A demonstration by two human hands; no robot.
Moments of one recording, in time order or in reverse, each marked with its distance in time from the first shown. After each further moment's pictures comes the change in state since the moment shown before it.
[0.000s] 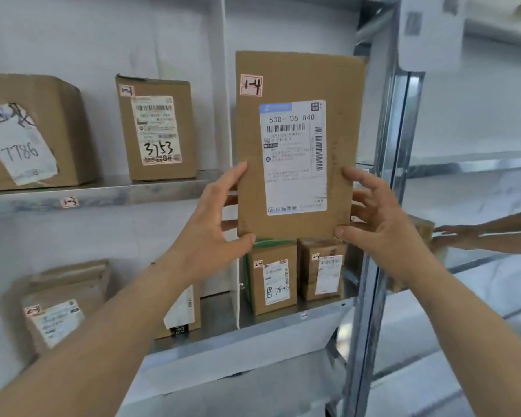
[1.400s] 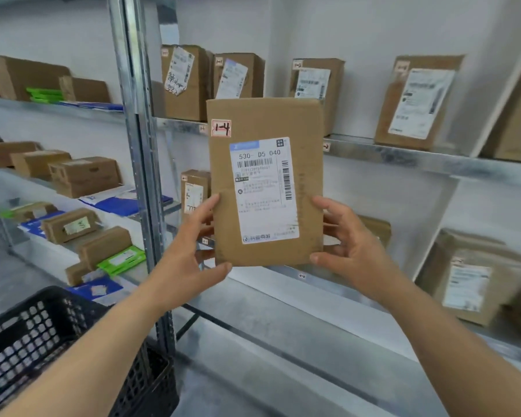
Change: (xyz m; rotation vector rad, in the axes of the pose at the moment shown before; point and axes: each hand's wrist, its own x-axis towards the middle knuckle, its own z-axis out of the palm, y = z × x) left_hand -0.523 0.004 -0.559 0.337 0.458 -0.578; right_hand -0.082 -0.269 0.680 0.398 -0.763 -0.148
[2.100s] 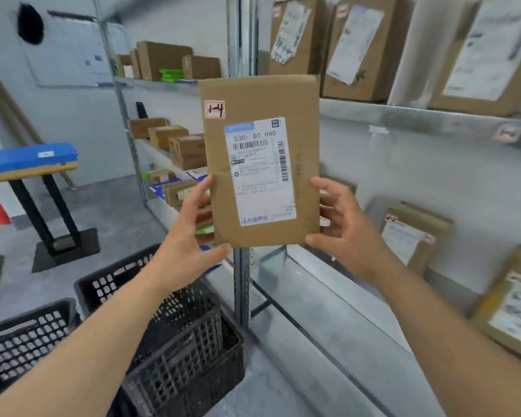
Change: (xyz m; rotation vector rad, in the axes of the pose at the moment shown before) left_hand 0.005 -0.079 -0.076 0.193 0.274 -0.217; right_hand 0.152 0.071 0.113 0.265 -0.279 -0.099
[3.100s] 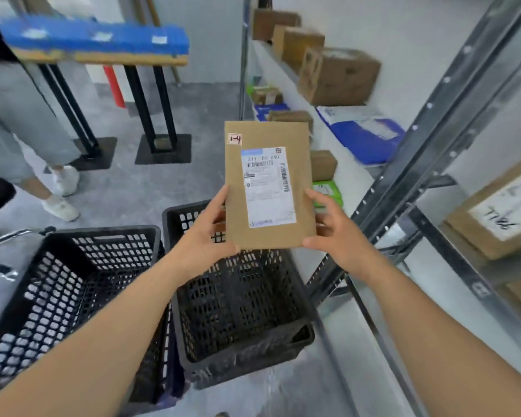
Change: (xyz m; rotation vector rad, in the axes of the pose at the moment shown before) left_hand 0.004 -0.282 -0.163 -0.092 0.190 -0.750; right_hand 0.247 0.198 0.285 0.123 -0.569 0.456
